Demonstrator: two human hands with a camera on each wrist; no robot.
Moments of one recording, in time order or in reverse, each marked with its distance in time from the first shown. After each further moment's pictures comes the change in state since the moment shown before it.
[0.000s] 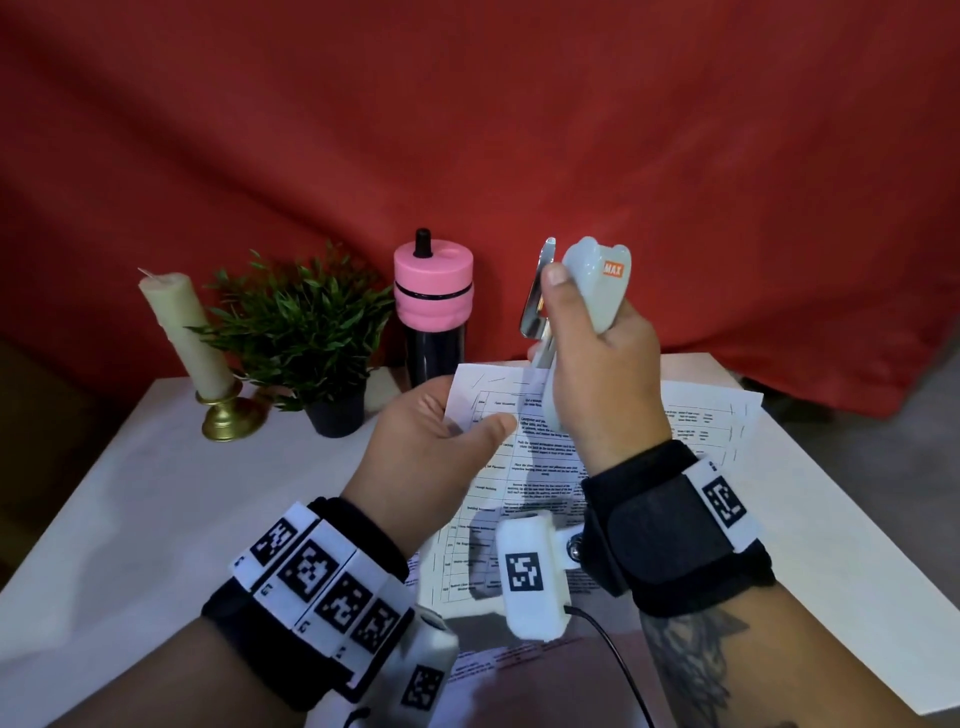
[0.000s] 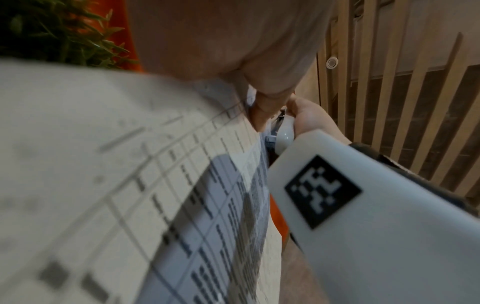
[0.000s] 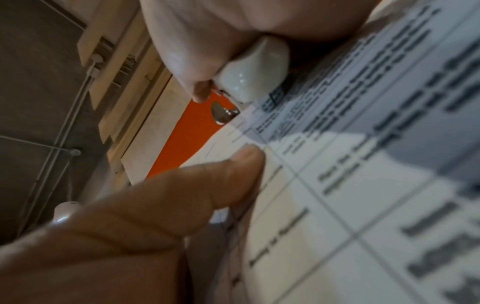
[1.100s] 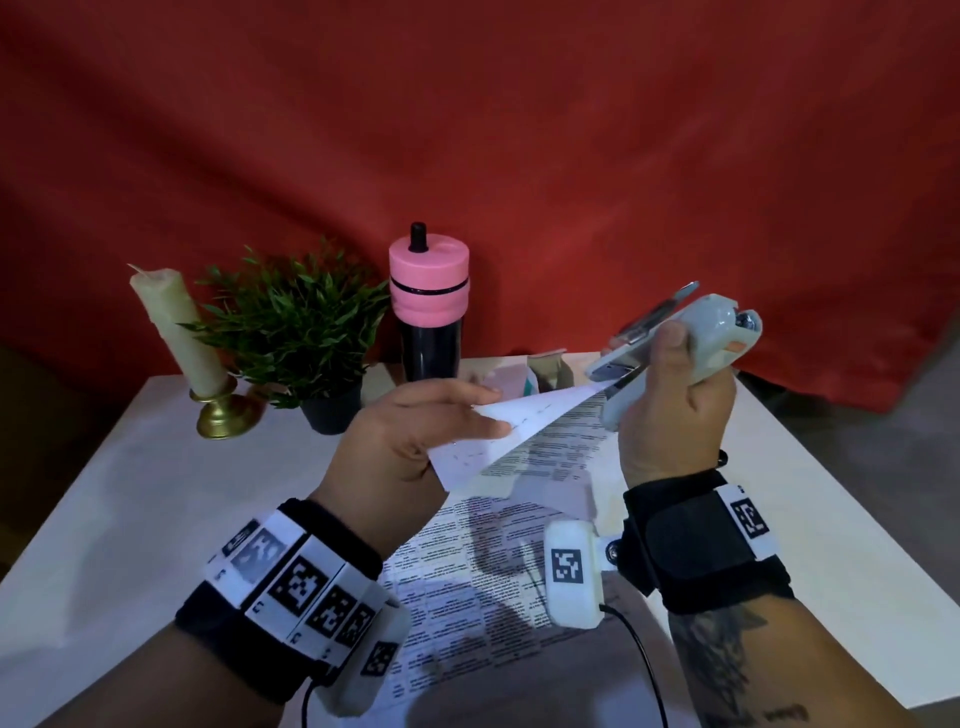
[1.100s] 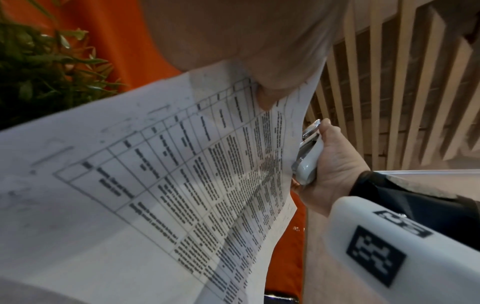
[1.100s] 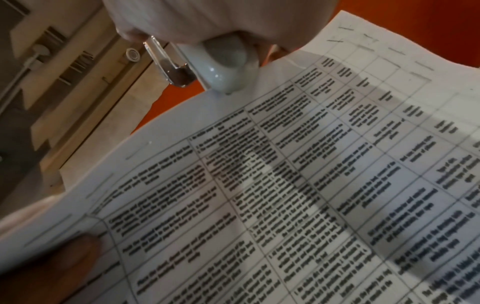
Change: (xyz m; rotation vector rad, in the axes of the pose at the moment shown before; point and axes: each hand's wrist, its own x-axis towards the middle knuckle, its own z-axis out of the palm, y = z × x) left_hand 0.007 -0.026 -0.030 0.476 -0.099 0.567; right_hand 0.002 0.052 -0.041 0.136 0.284 -0.220
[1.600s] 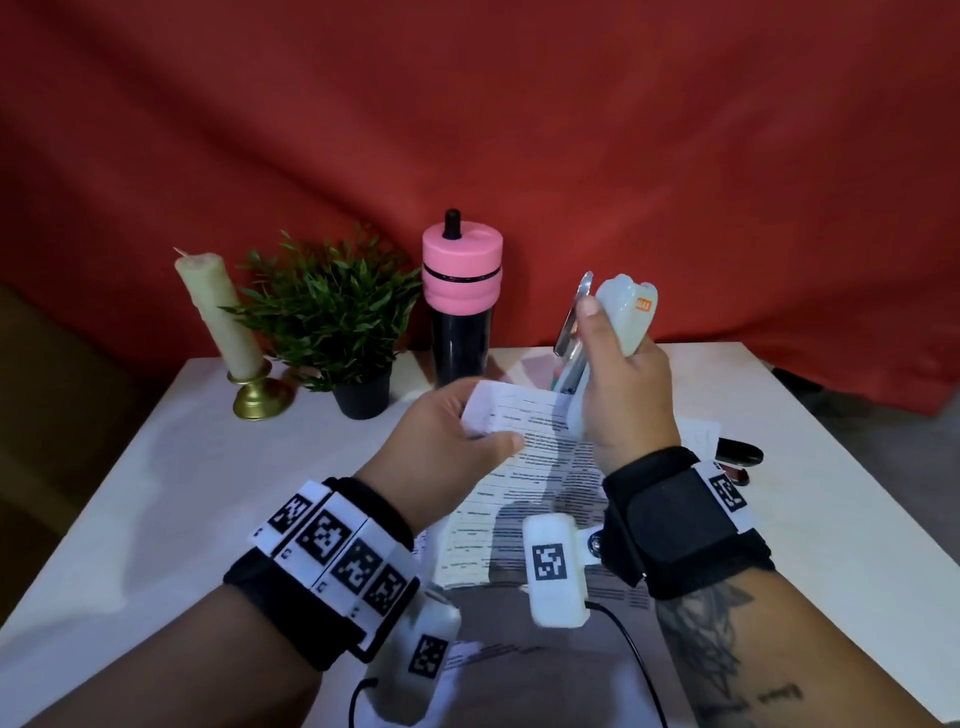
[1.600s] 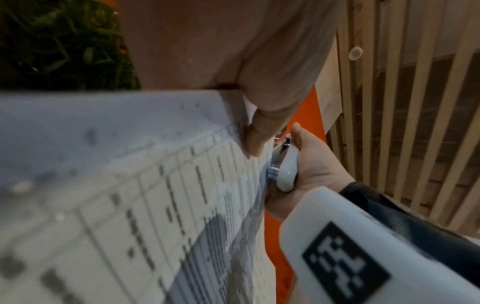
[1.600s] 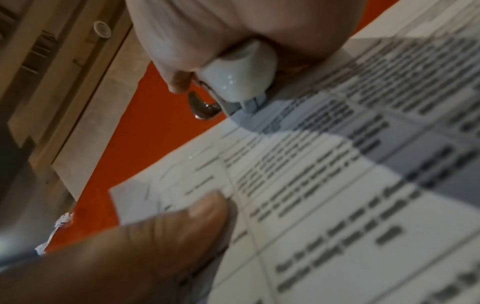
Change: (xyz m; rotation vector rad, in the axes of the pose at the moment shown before) left_hand 0.004 0.010 0.005 -0.300 -0.061 -0.653; right_hand -0.014 0.003 0.043 -0.070 -0.245 0.363
